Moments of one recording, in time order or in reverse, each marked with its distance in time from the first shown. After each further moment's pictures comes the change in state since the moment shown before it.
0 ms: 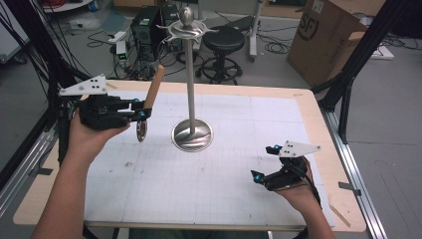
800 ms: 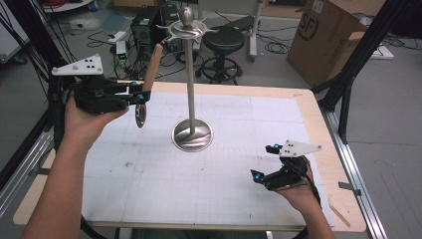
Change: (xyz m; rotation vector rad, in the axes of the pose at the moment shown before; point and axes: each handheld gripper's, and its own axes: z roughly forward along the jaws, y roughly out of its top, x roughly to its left) left arm 0.003 0.038 -0.006 -0.019 0.042 0.017; right arm 0.002 0.004 -0.001 -0.014 -0.001 -0.010
